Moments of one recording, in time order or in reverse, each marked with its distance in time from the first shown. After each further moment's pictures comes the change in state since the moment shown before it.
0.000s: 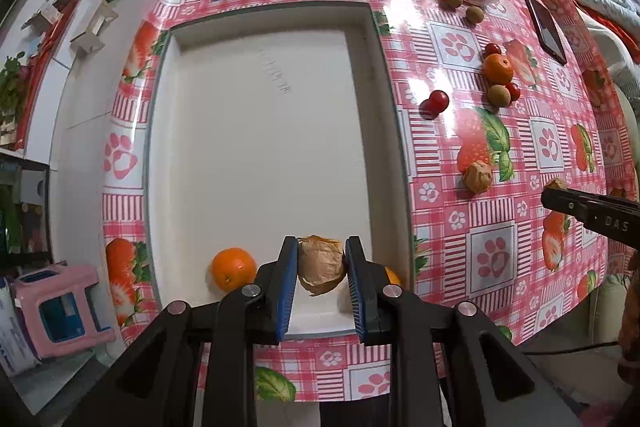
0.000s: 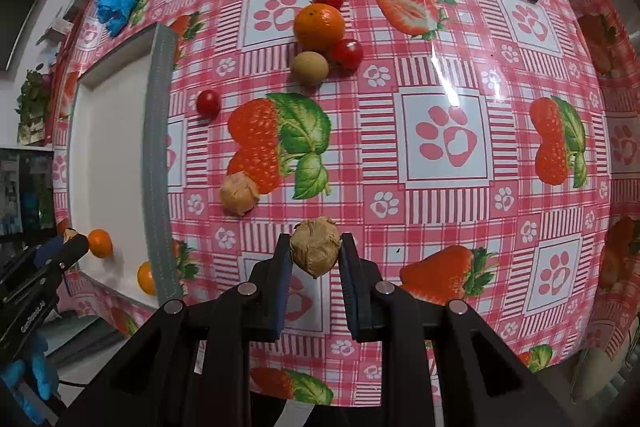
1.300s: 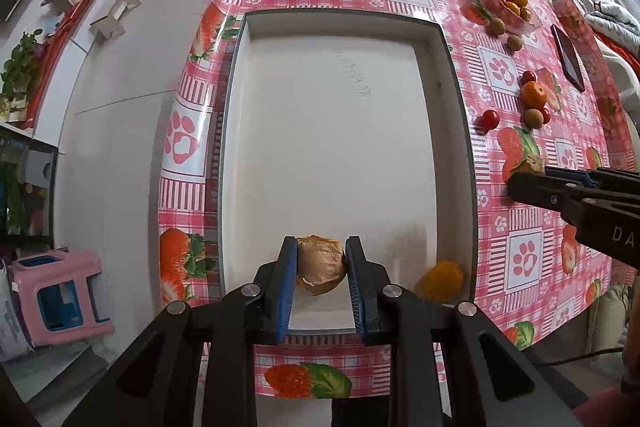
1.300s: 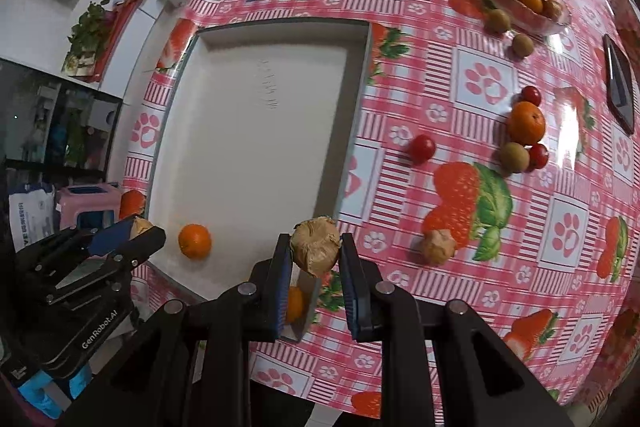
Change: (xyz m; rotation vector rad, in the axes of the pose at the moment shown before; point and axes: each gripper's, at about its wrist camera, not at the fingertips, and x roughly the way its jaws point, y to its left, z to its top) left arm -0.007 0.068 -0.009 -0.063 -0.027 0.006; right arm 0.004 0.155 0.019 -0.271 -0.006 0.082
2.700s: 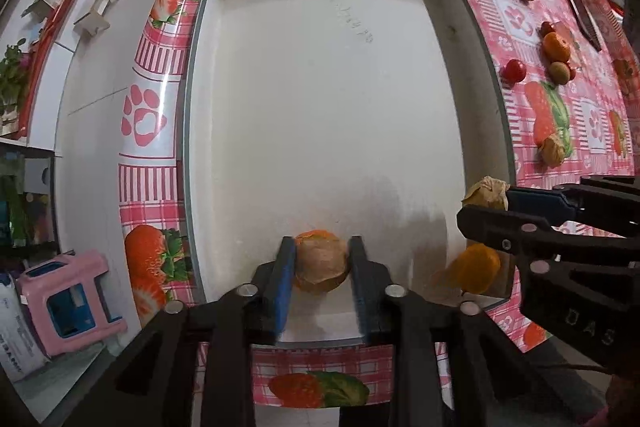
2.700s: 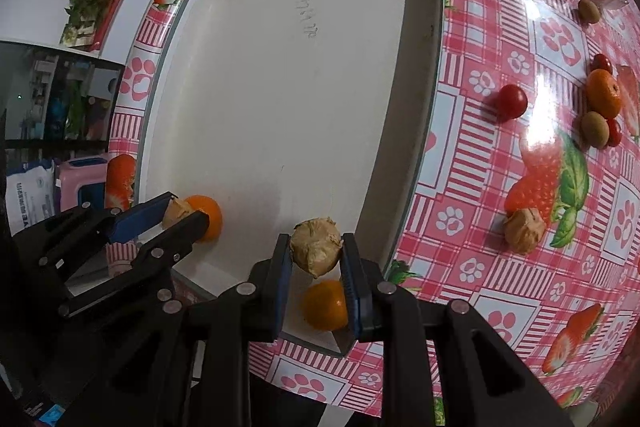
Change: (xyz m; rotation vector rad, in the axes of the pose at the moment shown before) left arm 0.054 -0.017 0.001 0.068 0.111 0.048; right arm 0.074 0.037 -0.011 -0.010 0.138 0.039
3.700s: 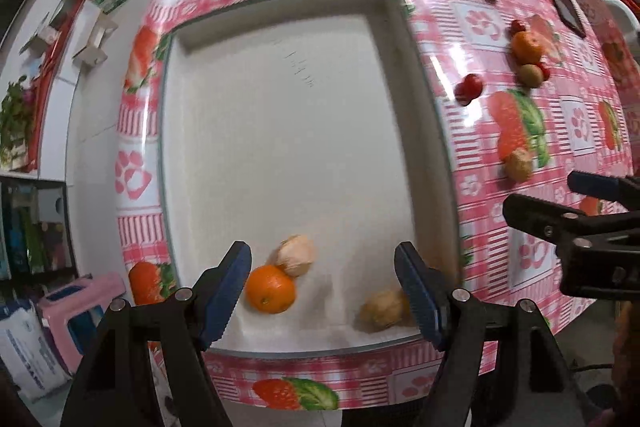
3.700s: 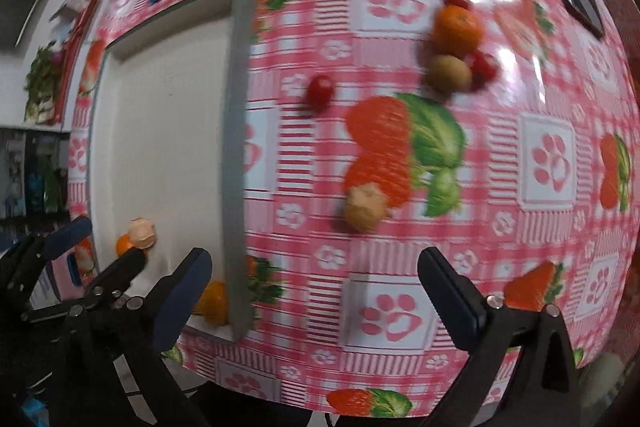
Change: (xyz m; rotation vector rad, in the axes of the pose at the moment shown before) left arm -0.033 -0.053 0.019 0.076 -0.043 0.033; right arm -0.046 -0.122 -0.033 0.263 -0.099 -0.078
